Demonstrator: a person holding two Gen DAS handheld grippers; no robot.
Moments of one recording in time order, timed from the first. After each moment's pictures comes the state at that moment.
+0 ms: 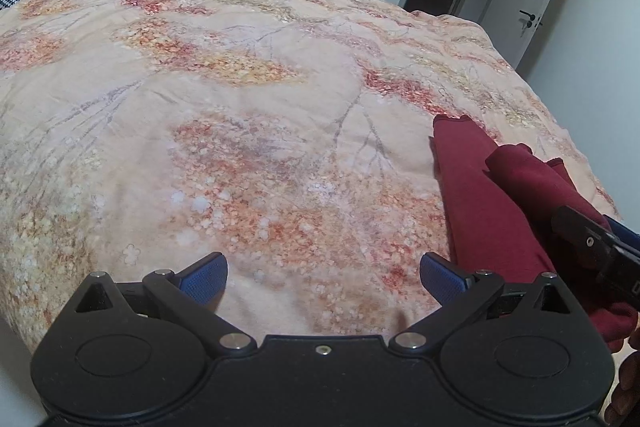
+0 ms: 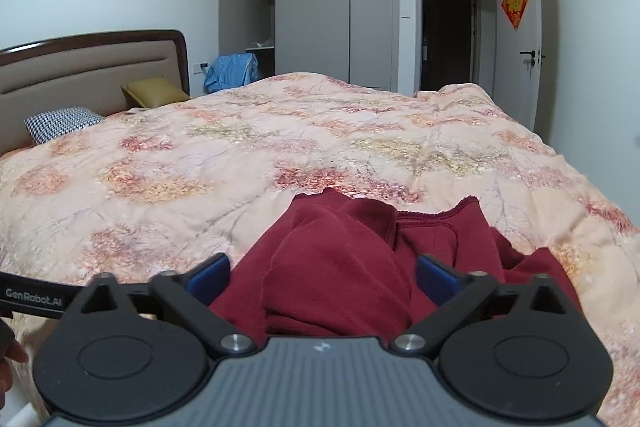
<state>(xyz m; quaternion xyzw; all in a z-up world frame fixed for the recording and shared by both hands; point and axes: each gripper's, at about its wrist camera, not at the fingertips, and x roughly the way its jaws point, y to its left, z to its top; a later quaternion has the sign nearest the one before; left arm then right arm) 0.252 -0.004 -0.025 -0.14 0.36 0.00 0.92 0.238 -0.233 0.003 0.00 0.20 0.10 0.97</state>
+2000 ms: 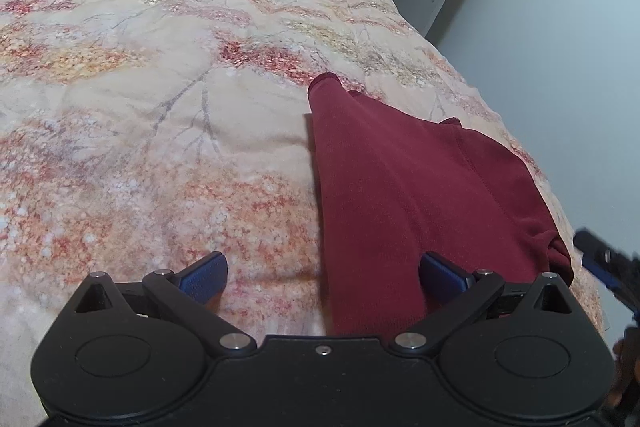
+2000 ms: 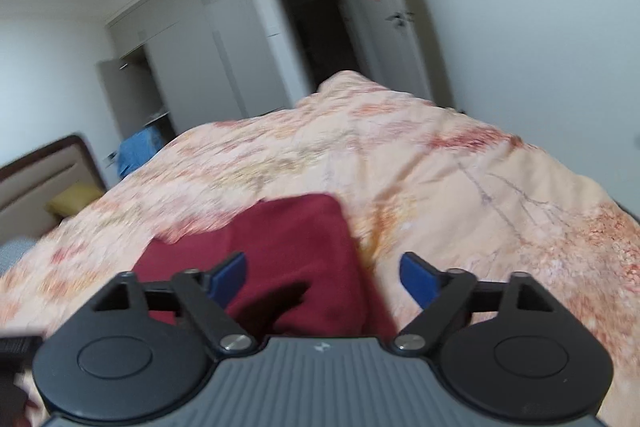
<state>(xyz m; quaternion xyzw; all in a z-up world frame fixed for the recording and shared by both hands) 0.291 -0.089 -0.031 -0.14 0.37 -0.15 0.91 0.202 -0.412 -0.019 0.17 0.18 -0.01 0.97</state>
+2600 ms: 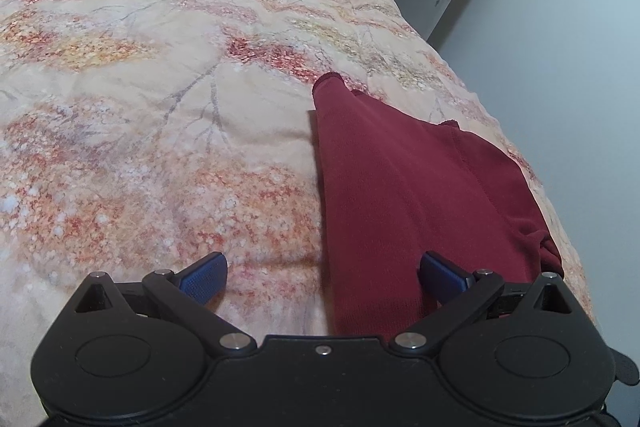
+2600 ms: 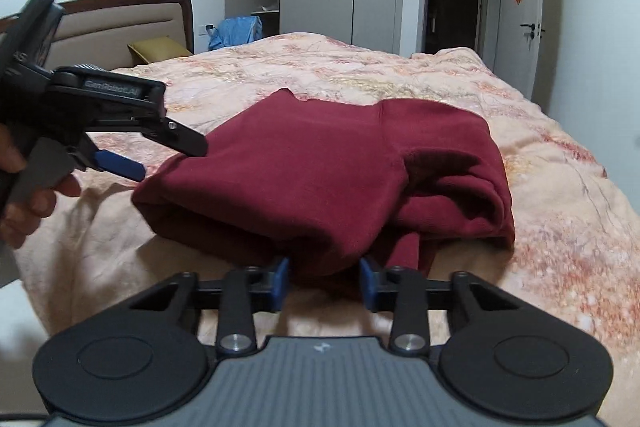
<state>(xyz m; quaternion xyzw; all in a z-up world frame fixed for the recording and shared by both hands) 0.281 -0.080 -0.028 -0.16 0.37 -0.15 0.90 0.162 -0.309 -0.046 -0.04 0.25 0.11 0.96</state>
